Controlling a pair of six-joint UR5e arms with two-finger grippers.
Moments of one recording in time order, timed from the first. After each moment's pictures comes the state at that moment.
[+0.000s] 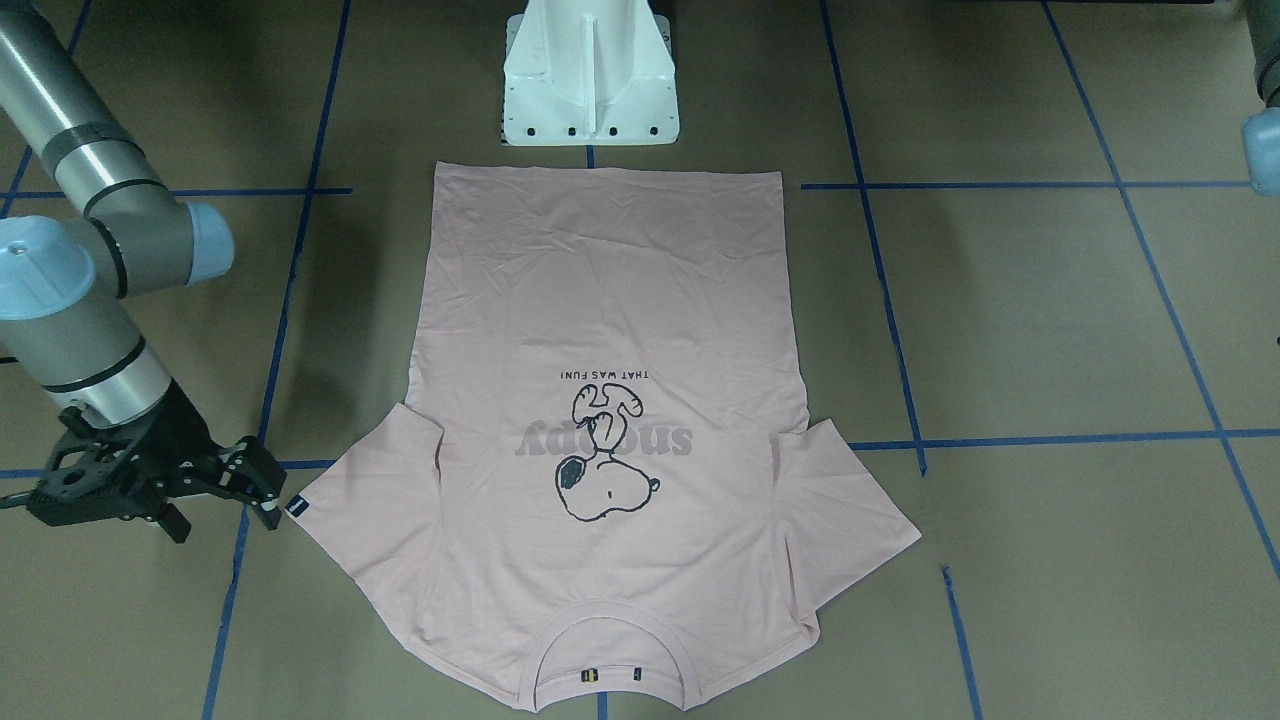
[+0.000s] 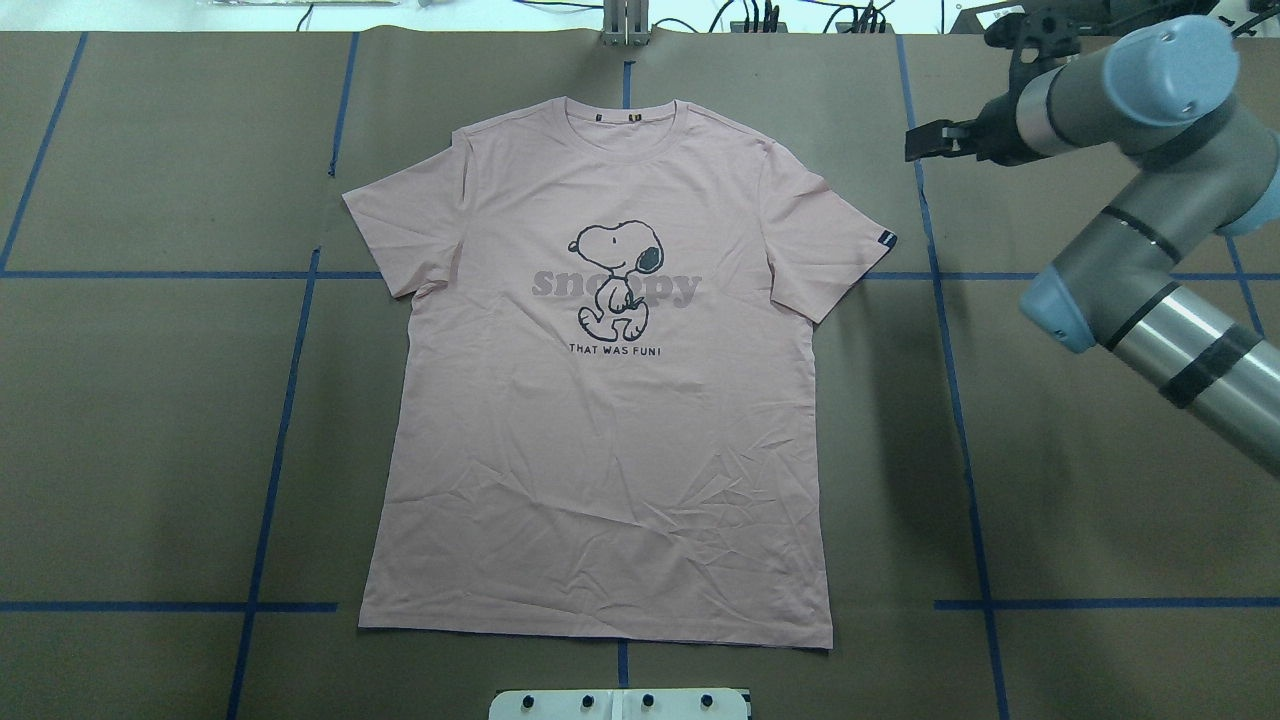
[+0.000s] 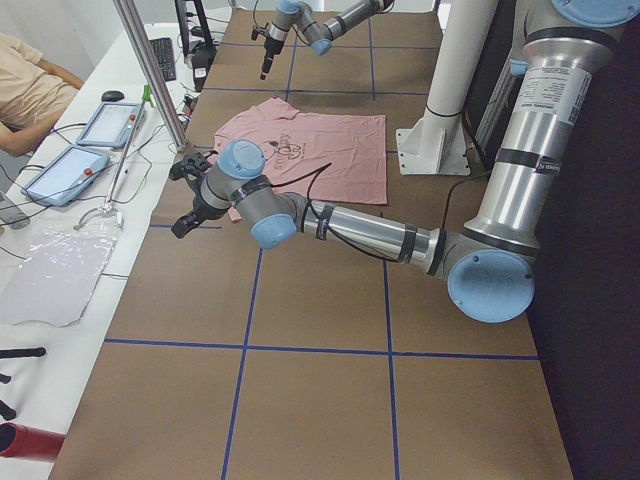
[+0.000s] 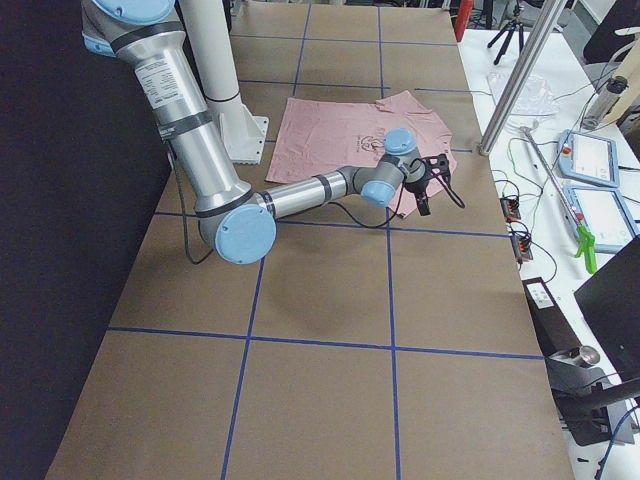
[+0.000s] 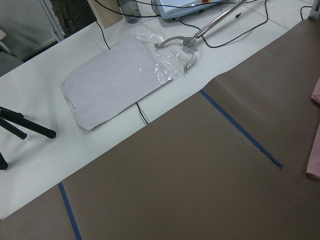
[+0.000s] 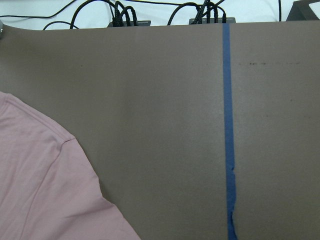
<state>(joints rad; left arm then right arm) -1.39 -1.81 -1.56 -2.31 -2.16 -0.13 0.92 -1.12 1.38 -0.88 1.85 0.97</state>
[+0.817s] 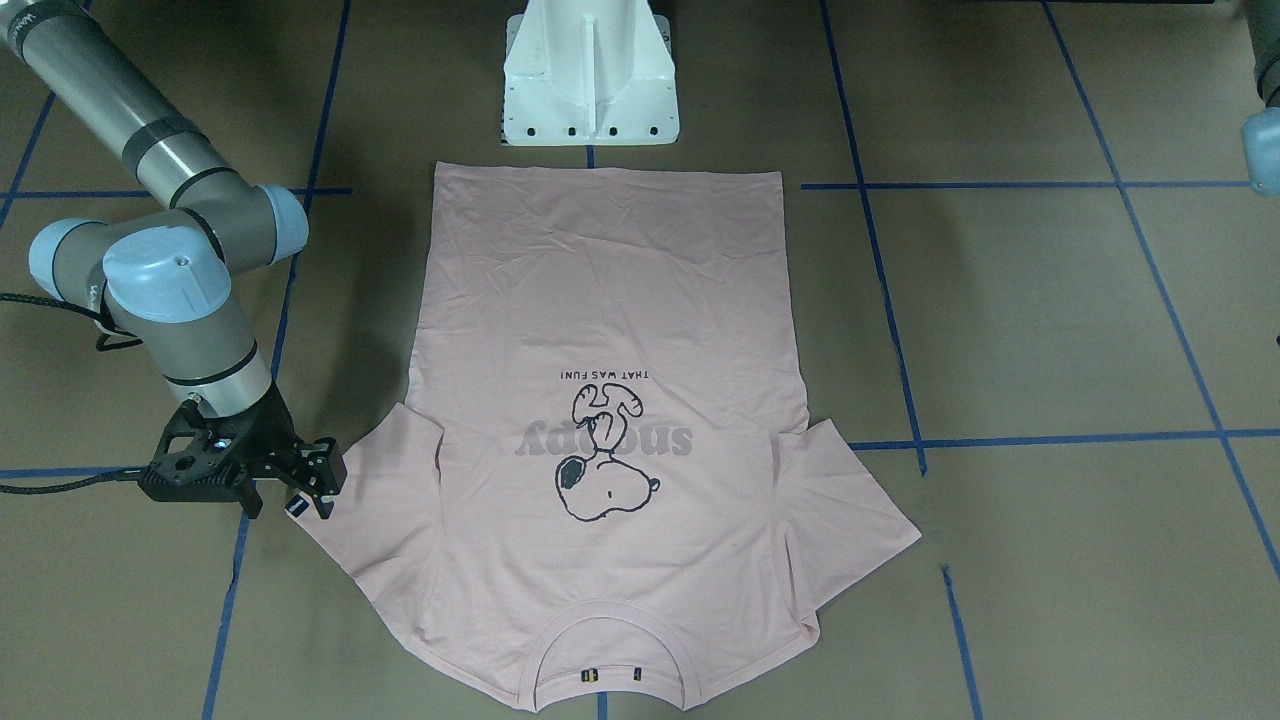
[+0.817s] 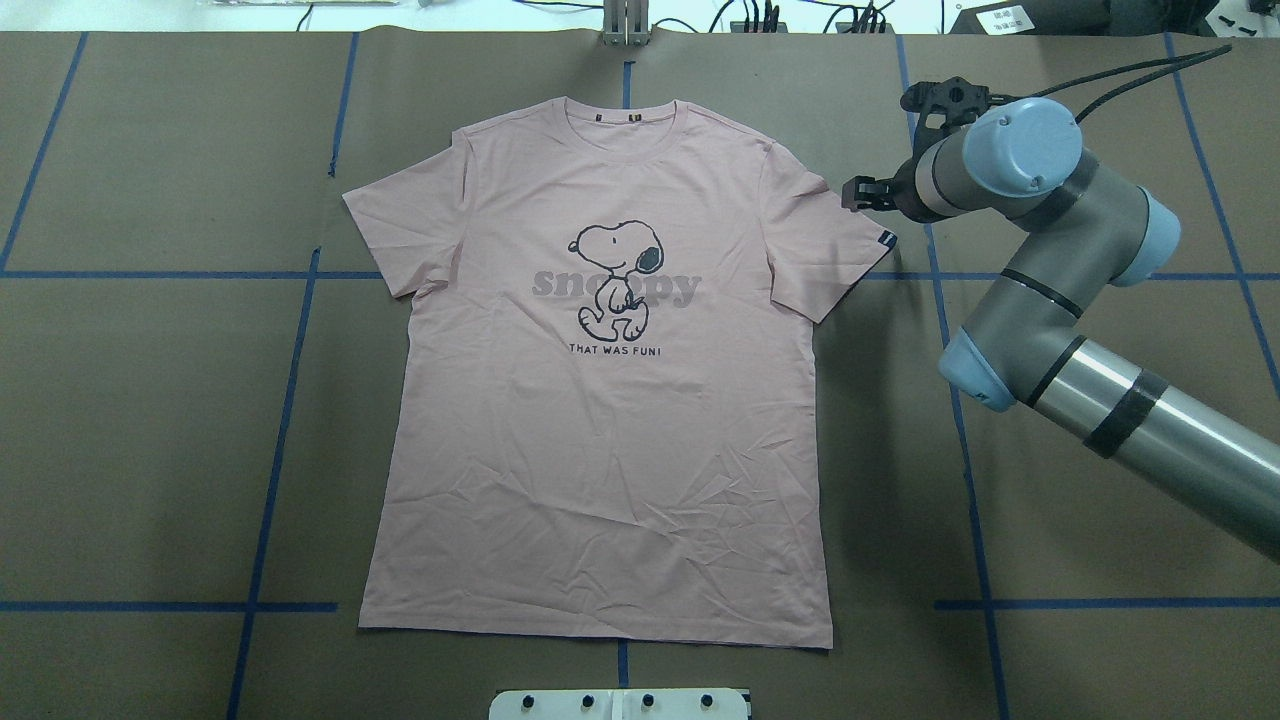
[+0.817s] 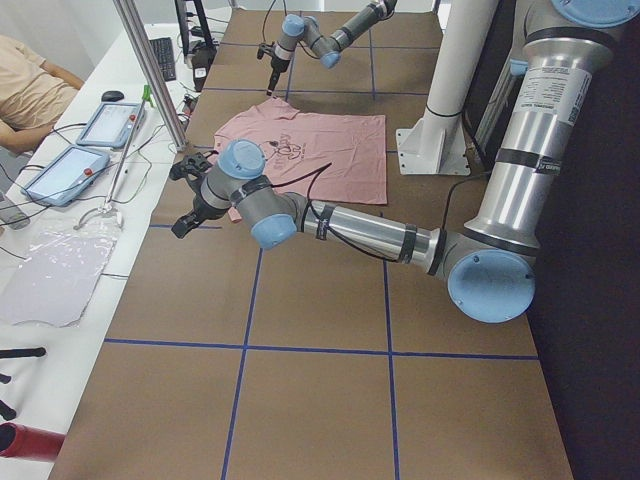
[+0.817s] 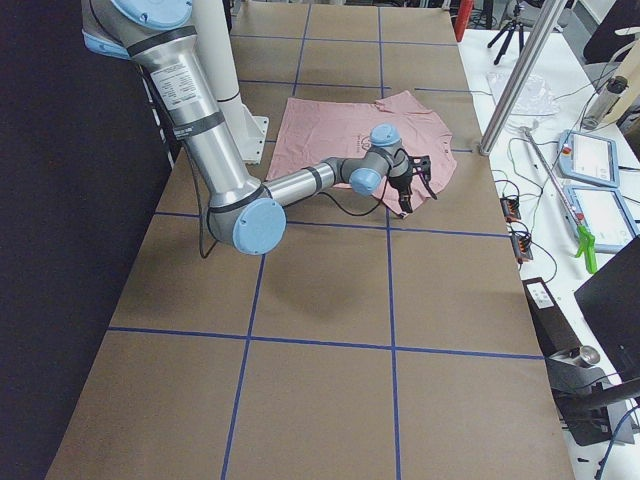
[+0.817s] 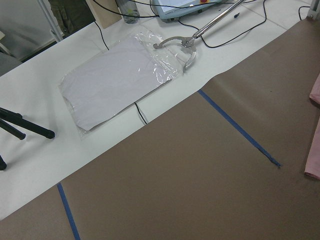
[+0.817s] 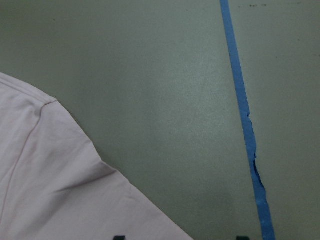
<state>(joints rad) -1.39 -1.81 -1.56 -2.31 -2.16 -0.13 0.82 -1.10 1.38 -1.01 1.76 1.08</state>
